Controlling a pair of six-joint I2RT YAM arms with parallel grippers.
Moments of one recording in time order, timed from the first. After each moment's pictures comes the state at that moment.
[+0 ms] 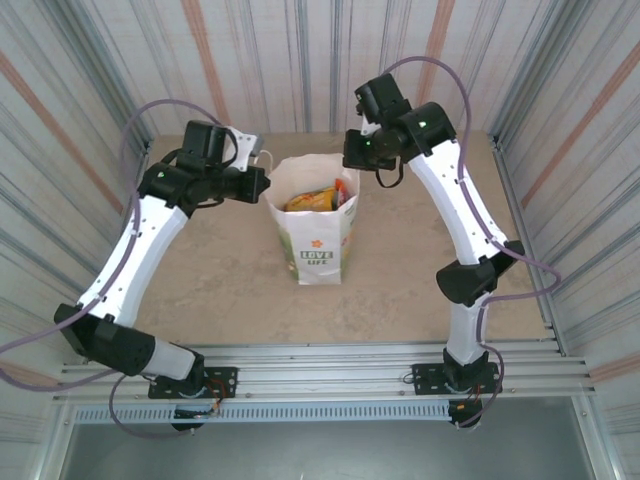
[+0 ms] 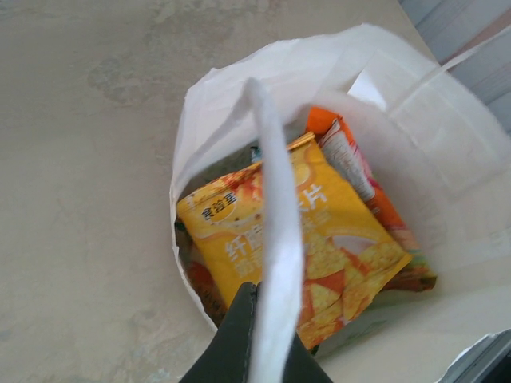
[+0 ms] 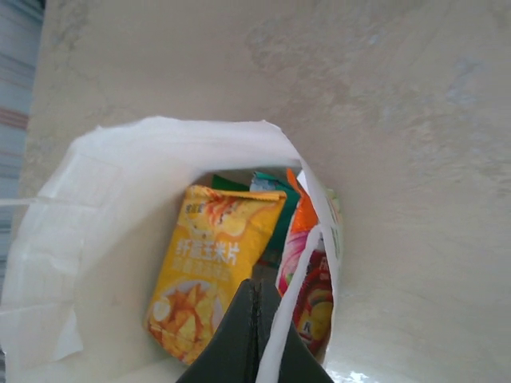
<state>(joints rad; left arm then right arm) -0.39 1.44 1.62 -0.94 0.30 -0.12 0.56 1.94 2.46 -1.43 -0.02 0.54</state>
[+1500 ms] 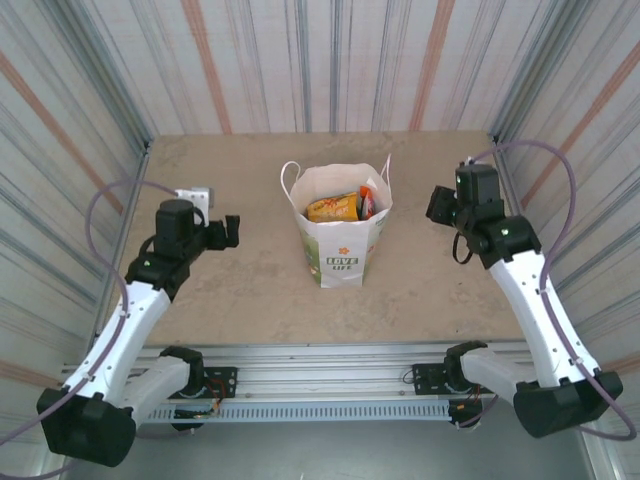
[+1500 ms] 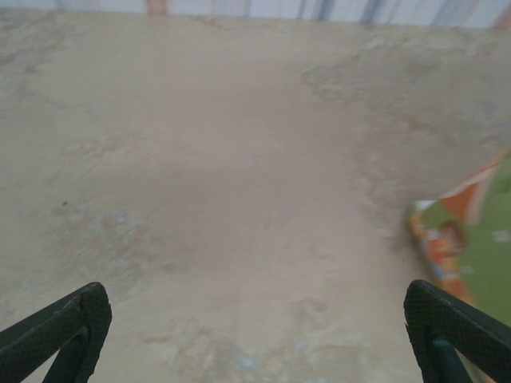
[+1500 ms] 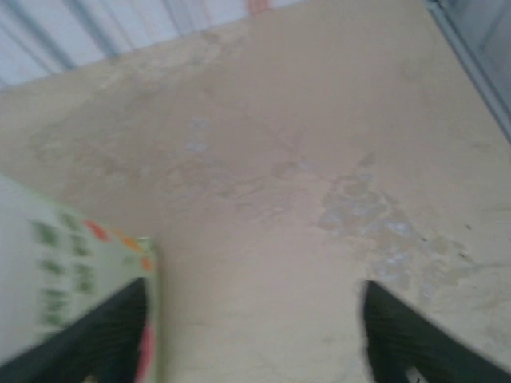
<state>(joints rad) -0.22 0.92 0.74 -0.38 -0.04 -0.13 0.24 1.04 1.12 -0.77 0.24 0.41</state>
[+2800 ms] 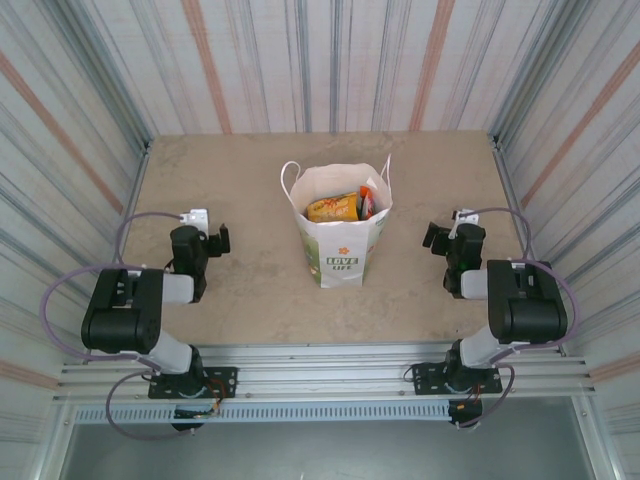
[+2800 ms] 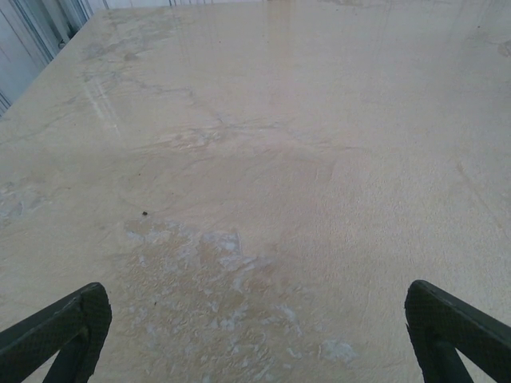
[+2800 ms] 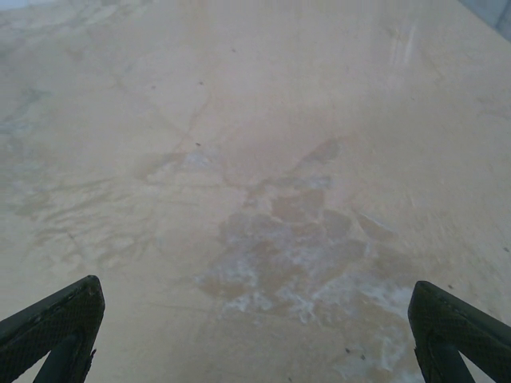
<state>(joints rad) -0.03 1.52 0.37 0.74 -0.12 0.04 -0.04 1.55 0.36 0.74 0.07 0.14</state>
